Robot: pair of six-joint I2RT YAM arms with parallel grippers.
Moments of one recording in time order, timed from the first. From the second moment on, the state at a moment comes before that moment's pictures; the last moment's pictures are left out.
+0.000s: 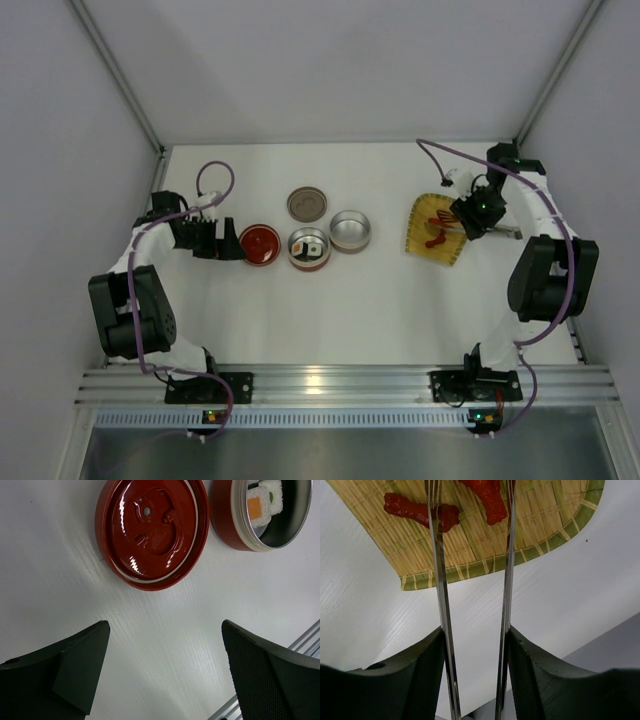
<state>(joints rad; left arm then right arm) 0.22 1.54 1.02 -0.67 0.71 0.32 -0.09 1.72 1.47 -1.07 -0.16 -0.85</state>
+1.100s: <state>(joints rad) 0.22 1.56 1.02 -0.66 0.72 0.30 0.03 1.72 1.72 -1.17 -0.24 -0.76</state>
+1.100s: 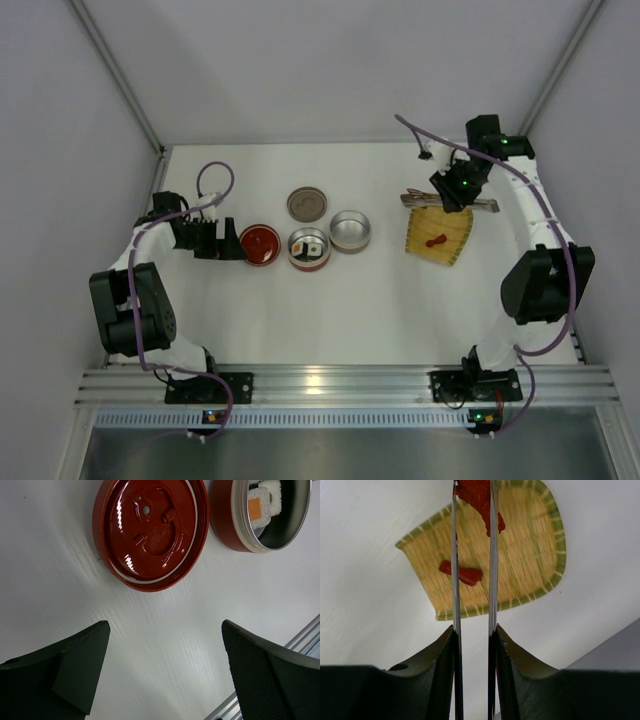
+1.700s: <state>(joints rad) 0.22 1.55 1.00 -0.66 0.72 0.30 0.40 1.76 1.71 -1.08 -0.29 -0.55</state>
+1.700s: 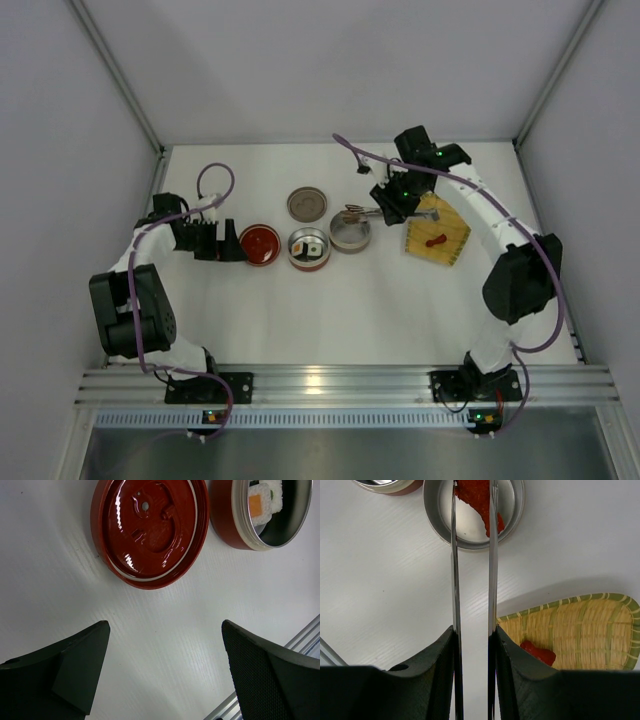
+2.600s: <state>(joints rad) 0.22 1.55 0.99 -0.65 0.72 0.31 0.44 1.81 1.63 -1.05 -0.32 -0.51</state>
